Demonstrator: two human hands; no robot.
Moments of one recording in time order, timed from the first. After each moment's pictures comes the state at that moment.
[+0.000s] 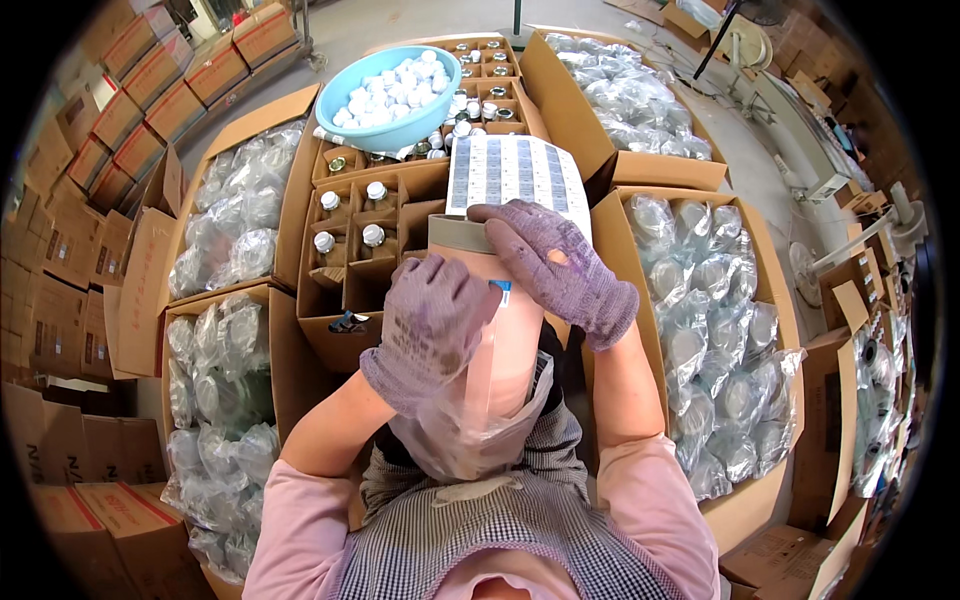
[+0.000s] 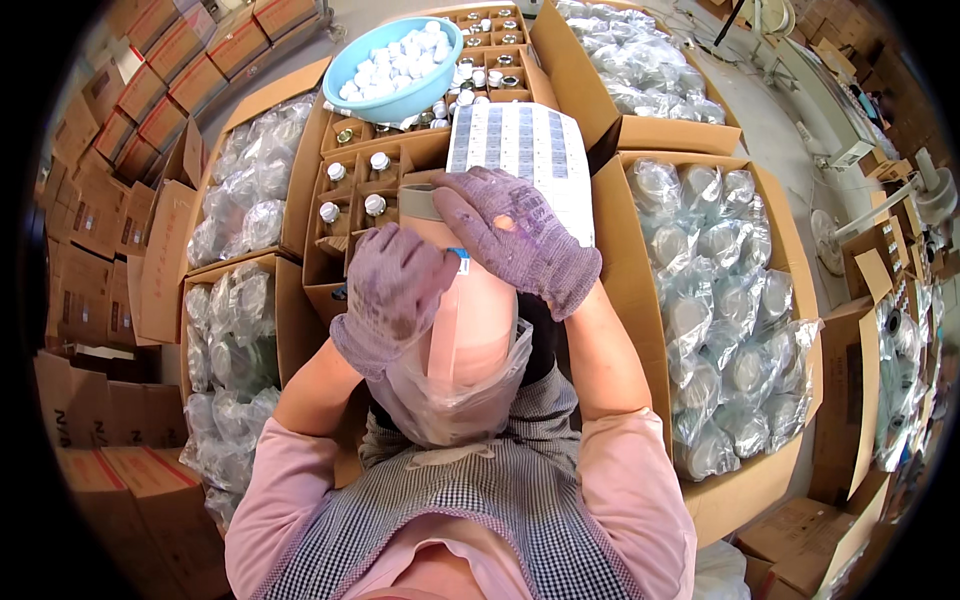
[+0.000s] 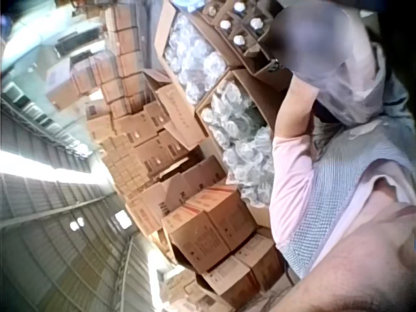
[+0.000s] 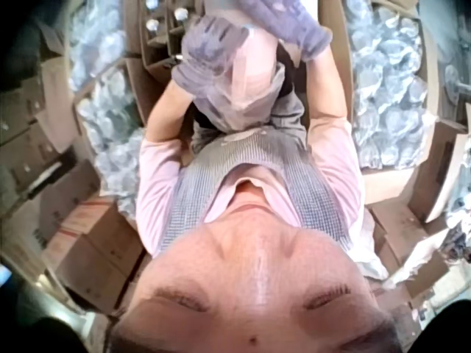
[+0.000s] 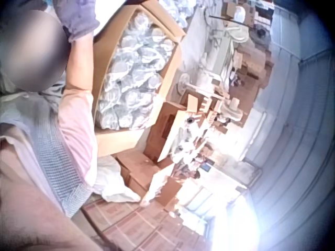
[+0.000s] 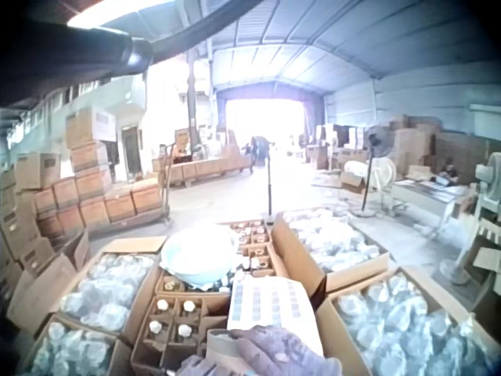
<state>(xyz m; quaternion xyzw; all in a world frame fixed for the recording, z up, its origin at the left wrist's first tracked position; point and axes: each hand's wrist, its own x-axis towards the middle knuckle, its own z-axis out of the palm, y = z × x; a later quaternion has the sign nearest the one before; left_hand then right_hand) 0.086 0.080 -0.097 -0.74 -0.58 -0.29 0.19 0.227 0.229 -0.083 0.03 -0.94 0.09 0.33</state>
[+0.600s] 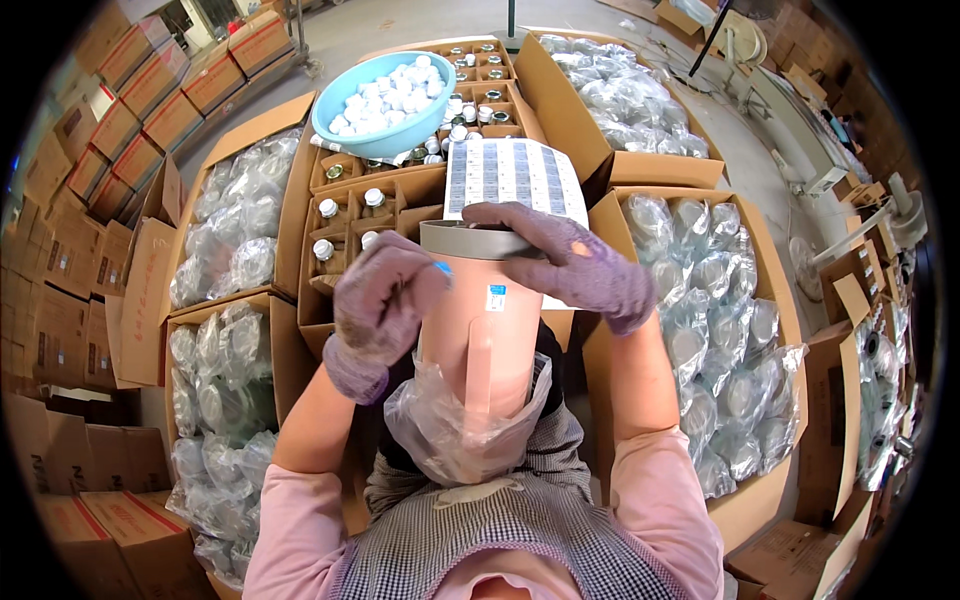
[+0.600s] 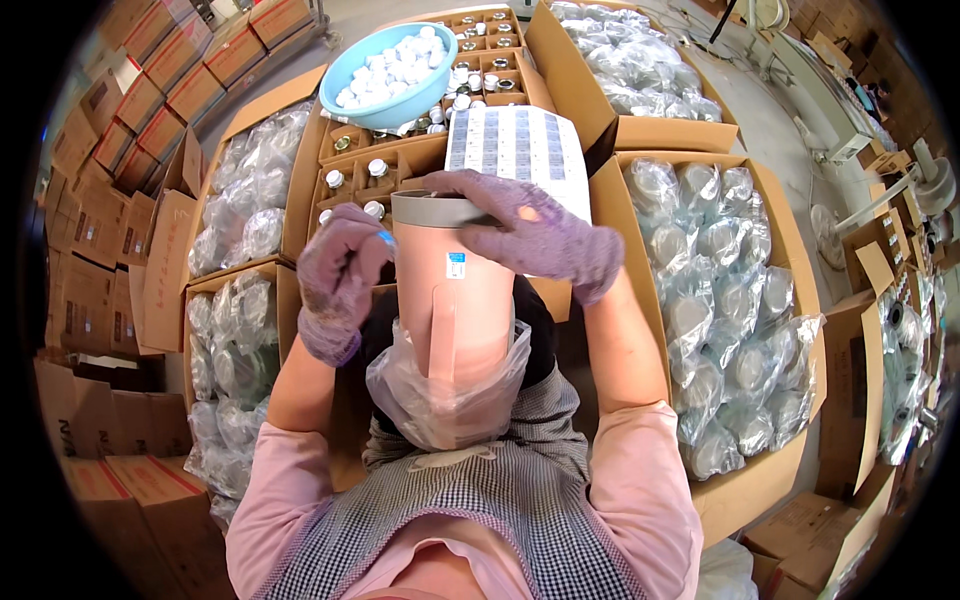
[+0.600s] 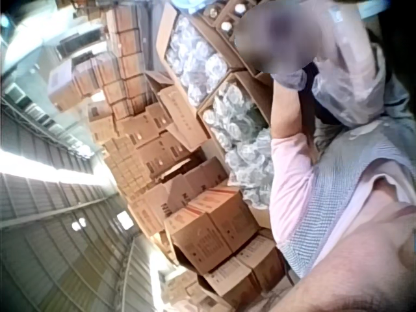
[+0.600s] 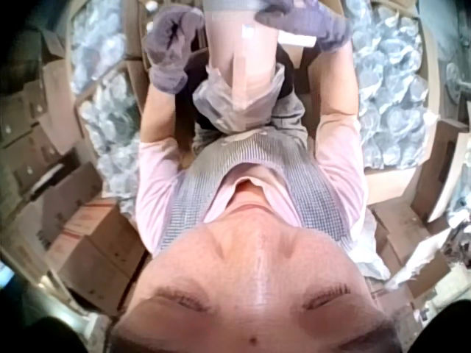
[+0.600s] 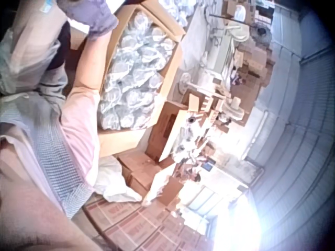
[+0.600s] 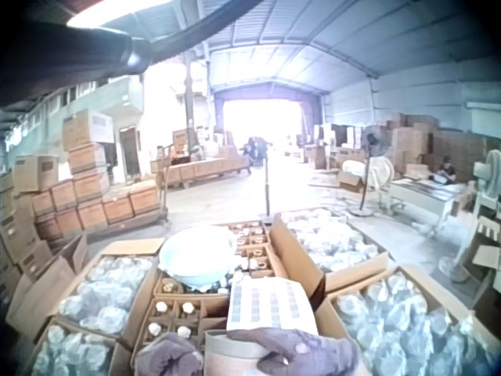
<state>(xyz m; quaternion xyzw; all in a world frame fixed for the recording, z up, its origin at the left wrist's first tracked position) 0.050 0.079 -0.082 -0.66 -0.48 -0.57 -0.05 0.241 0.238 -0.061 -0.05 -0.89 0.42 0.17</state>
